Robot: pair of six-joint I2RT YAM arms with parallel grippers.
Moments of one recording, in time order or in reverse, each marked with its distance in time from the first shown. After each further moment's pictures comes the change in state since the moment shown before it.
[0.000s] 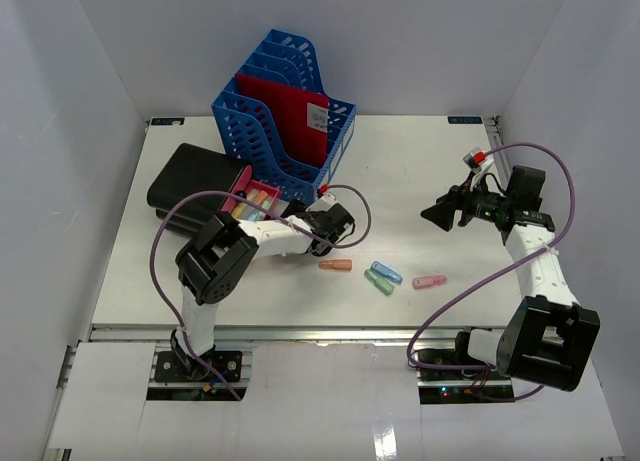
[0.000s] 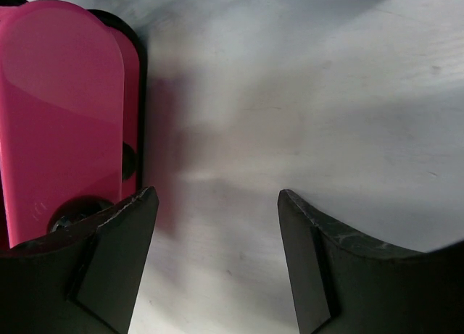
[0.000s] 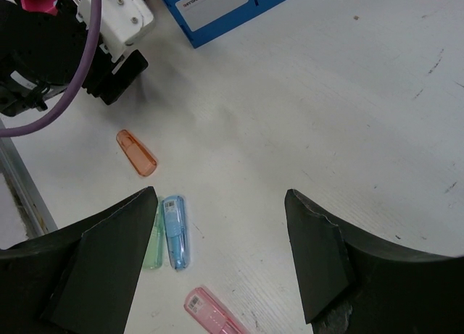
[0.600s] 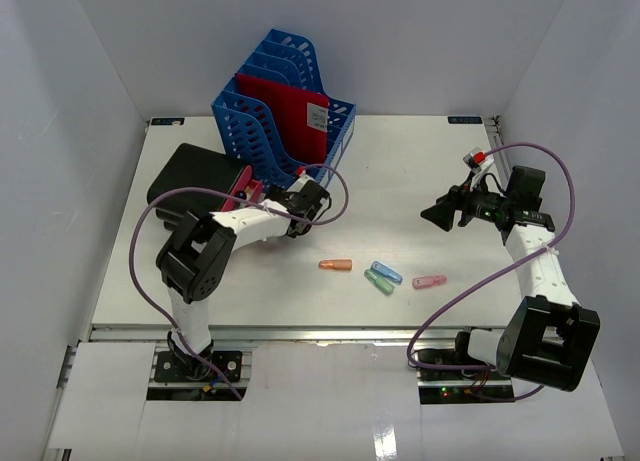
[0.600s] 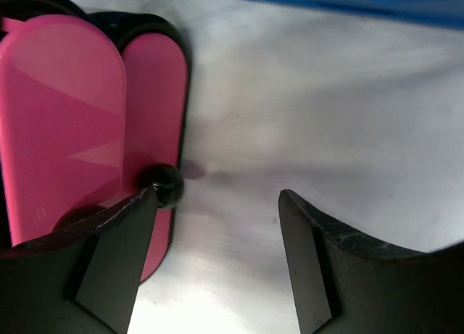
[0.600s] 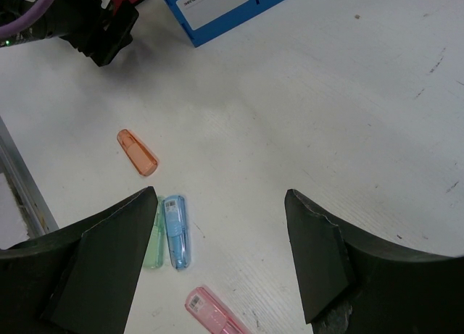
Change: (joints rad) left arm 0.145 -0.067 0.000 -0.003 0.119 0.071; right arm 0.000 0.000 0.000 -0.003 0.000 0.000
